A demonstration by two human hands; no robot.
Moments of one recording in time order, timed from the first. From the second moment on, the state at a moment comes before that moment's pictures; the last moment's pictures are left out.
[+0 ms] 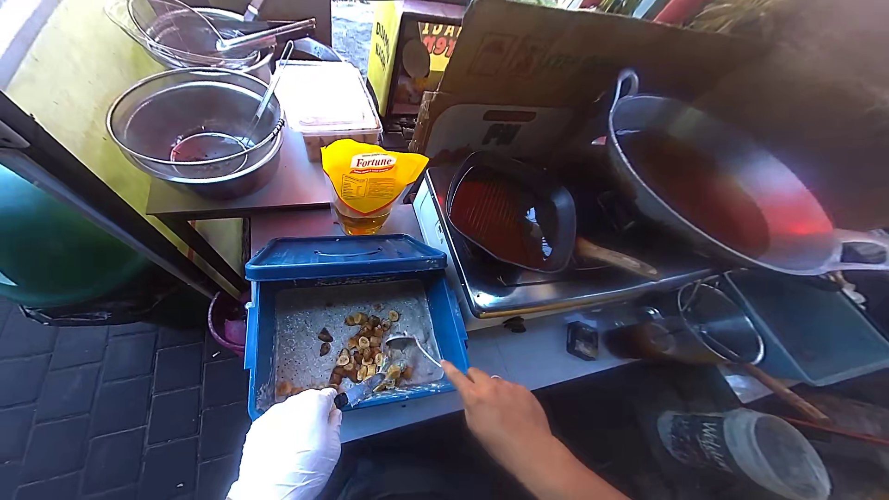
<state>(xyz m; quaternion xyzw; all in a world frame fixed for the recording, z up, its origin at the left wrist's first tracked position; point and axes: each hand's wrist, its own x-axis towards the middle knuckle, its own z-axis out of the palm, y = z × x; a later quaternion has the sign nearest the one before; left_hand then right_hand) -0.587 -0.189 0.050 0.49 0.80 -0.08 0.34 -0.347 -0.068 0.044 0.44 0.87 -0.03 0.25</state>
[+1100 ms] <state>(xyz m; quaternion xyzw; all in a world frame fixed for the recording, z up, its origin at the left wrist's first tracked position) -0.571 -0.177 0.031 0.51 0.81 -0.05 0.28 -0.343 -0.048 0.035 0.40 0.88 -0.10 0.23</state>
